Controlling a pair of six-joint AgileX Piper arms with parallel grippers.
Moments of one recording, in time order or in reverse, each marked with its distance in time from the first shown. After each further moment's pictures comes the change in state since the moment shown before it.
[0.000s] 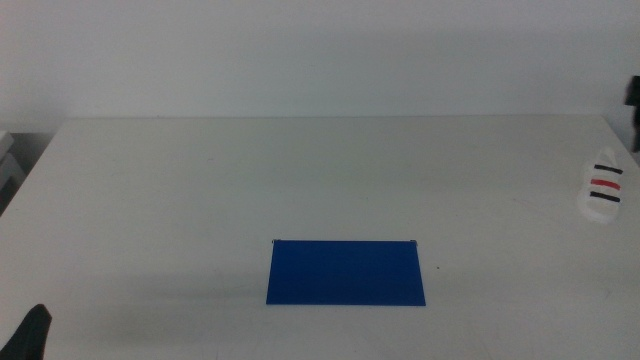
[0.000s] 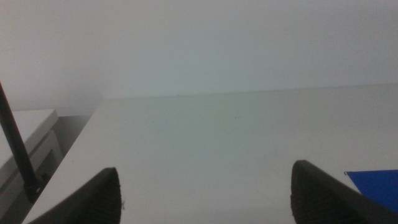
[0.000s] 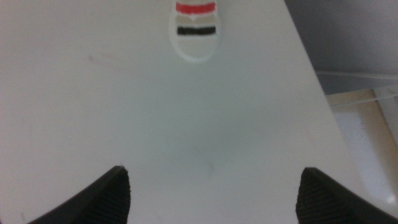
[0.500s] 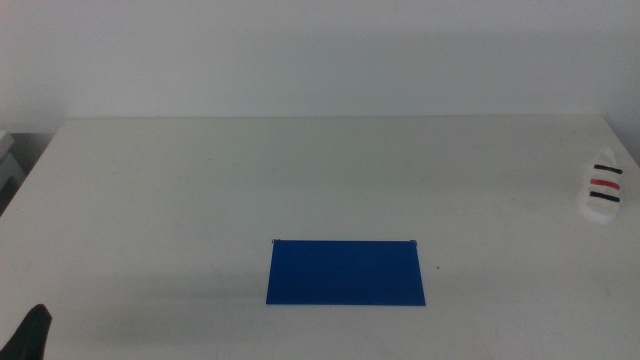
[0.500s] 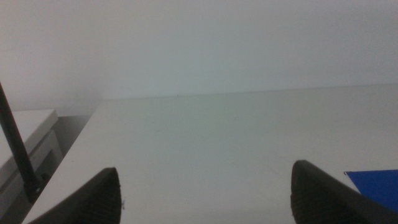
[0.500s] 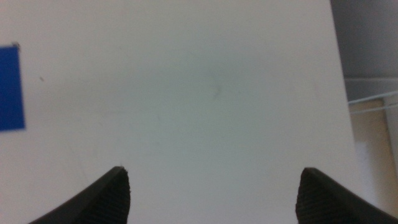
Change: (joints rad) left arm 0.000 0.000 0.000 0.000 0.000 0.000; right arm 0.033 -0.462 0.360 0.103 -0.028 -0.271
